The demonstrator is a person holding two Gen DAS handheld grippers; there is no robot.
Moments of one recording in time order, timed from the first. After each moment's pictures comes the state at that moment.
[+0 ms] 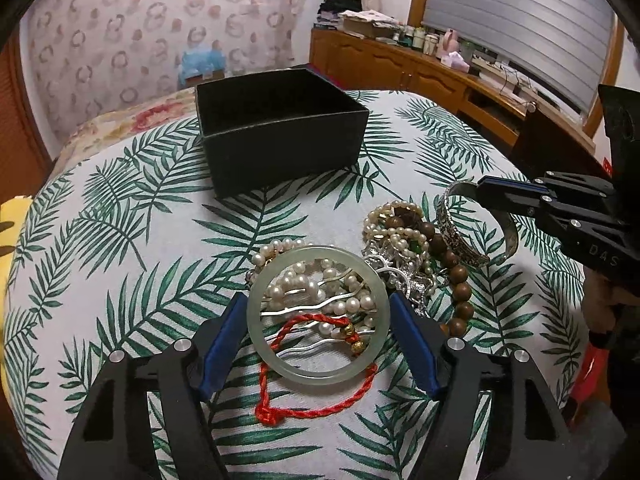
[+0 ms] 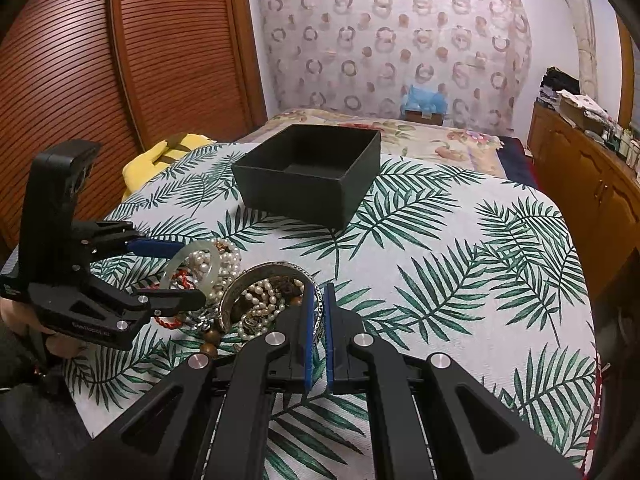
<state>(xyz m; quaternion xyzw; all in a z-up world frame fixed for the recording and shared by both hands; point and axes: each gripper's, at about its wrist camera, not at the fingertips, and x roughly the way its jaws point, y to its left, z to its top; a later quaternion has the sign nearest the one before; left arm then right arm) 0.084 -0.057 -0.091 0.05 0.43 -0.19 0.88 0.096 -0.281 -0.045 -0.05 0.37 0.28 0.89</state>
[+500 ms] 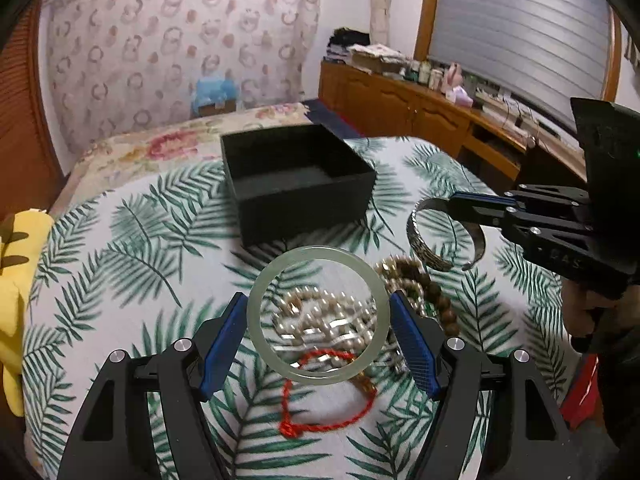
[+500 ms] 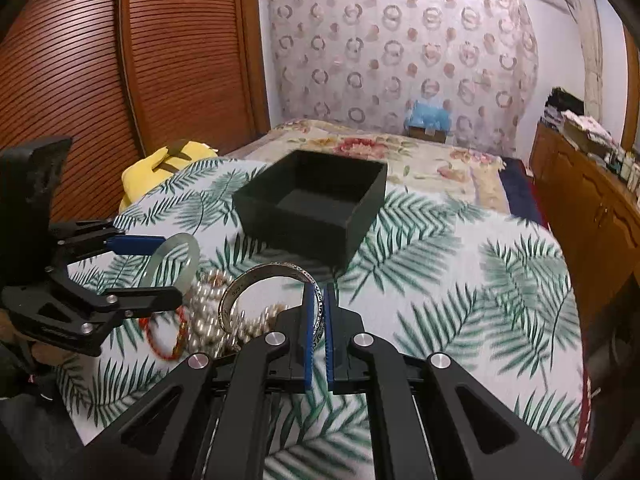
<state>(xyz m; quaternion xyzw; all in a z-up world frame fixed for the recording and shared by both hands) 0.084 -0.044 -0.056 0.03 0.38 -0.17 0.91 0.124 -0.263 -0.022 -0.08 0.34 0.28 0.89</state>
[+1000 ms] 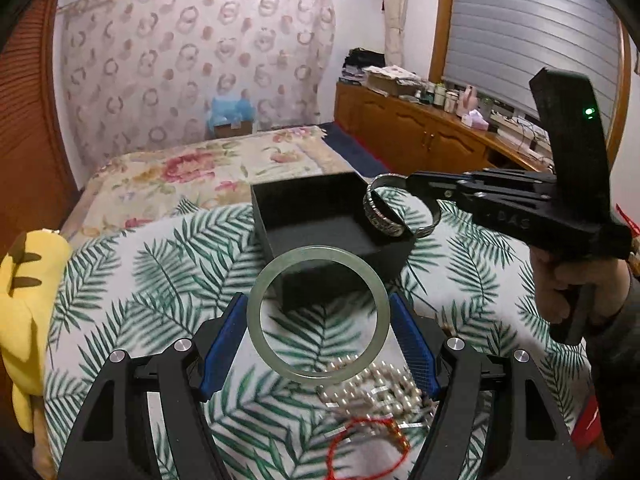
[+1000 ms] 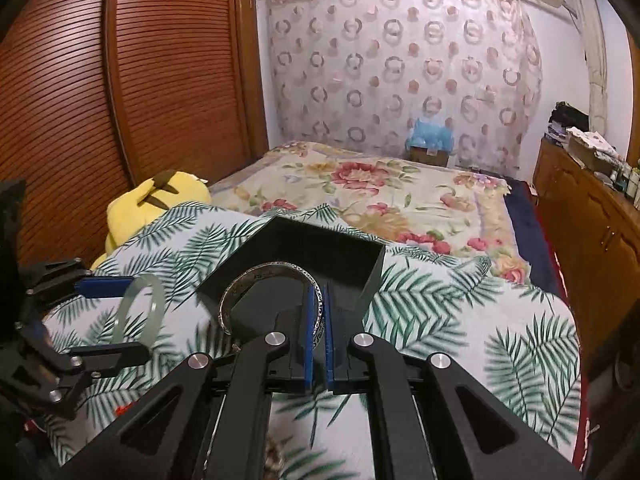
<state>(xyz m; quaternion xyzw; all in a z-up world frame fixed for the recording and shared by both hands) 0.125 -0.028 -0.033 0.02 0.35 -0.15 0.93 0.210 -0.231 -0.003 -0.07 0.32 0.28 0.90</state>
